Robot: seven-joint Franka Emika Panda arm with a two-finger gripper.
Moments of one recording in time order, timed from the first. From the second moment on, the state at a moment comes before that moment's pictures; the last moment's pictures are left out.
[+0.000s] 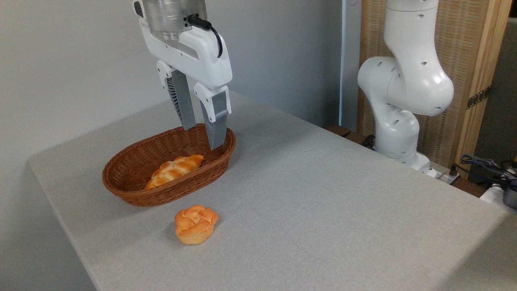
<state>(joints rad) -0.09 -0.01 0.03 -1.59 -0.10 1.58 0.71</state>
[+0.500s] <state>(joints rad) -0.09 -0.01 0.03 -1.59 -0.10 1.58 0.71</state>
